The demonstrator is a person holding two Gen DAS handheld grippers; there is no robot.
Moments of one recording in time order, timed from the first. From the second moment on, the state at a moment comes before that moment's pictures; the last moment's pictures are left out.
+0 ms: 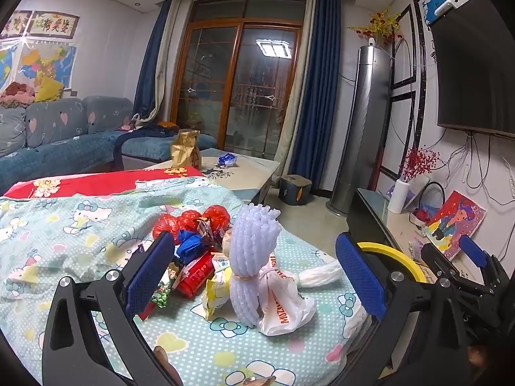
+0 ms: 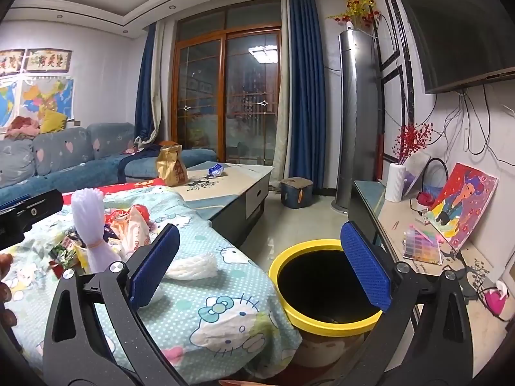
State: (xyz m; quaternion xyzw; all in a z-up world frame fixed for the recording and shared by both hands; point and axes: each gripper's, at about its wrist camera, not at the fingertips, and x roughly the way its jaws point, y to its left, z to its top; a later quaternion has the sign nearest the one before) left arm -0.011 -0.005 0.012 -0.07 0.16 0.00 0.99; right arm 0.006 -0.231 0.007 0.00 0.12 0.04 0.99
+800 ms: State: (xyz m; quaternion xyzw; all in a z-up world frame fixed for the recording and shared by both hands) left arm 0.045 0.003 0.007 -0.08 0.19 -0.02 0.98; right arm 0.035 -0.212 -0.006 0.00 0.19 0.09 0.98
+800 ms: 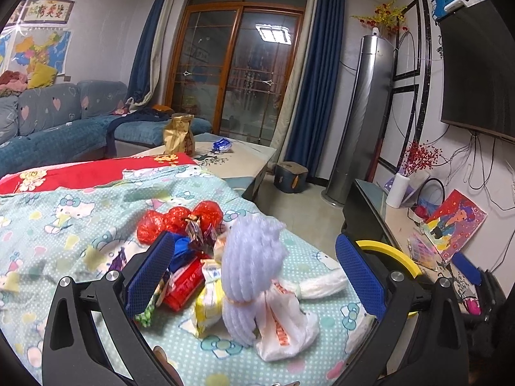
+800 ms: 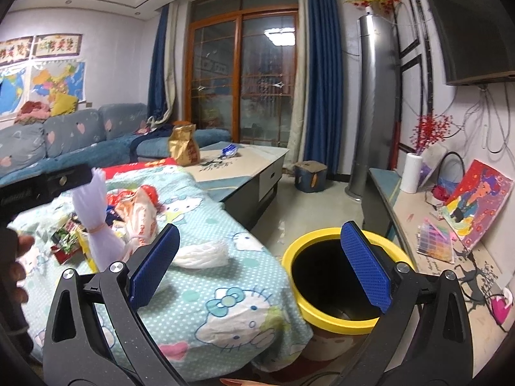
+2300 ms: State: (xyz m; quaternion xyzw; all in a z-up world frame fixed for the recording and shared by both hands) left arm 0.082 0.032 0.023 -0.13 0.23 -0.13 0.96; right arm 0.090 -0.145 -0.039 0.01 0.33 0.30 0.90
